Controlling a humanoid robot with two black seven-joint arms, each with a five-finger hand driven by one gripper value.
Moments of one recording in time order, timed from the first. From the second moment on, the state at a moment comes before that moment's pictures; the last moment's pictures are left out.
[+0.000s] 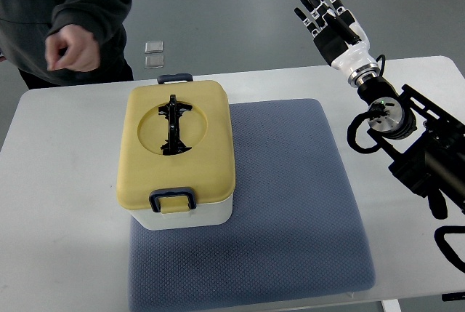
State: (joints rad) left arm -0.04 0.00 -0.08 -0.22 -0.06 -0.06 0.10; right arm 0.77 -0.14 0.92 0.77 -0.01 0.25 0.33
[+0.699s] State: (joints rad) left arm -0.03 0.00 -0.07 -0.22 -0.07 -0.06 0.10; right arm 1.00 -0.24 0.56 0.77 -0.07 0.25 0.33
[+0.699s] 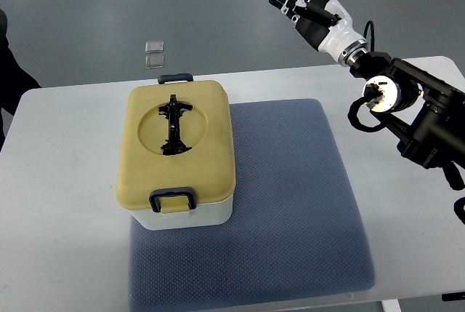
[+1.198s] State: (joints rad) left arm -0.03 0.00 -0.07 -0.23 -0.06 -0.07 0.10; right arm 1.65 -0.28 -0.38 0.96 -0.53 0.07 0.57
